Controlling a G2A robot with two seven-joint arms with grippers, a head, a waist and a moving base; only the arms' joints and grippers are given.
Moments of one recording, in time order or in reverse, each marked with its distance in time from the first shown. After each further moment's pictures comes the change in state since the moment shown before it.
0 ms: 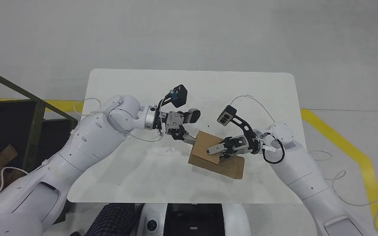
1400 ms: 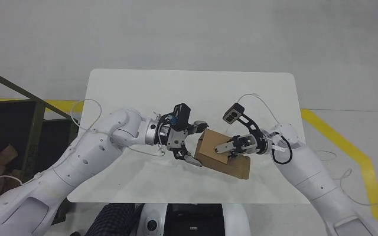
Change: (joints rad) left arm 0.098 0.078 0.007 -0.226 0.474 -0.063 0.474; right arm 0.031 0.075 -0.075 -0.035 0.176 -0.053 0.000
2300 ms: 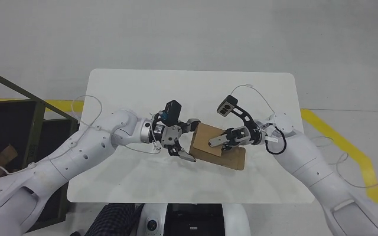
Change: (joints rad) left arm -0.180 0.073 0.282 0.116 0.038 0.000 0.308; right arm 0.166 -0.020 -0.153 0.099 0.035 -0.062 0.000
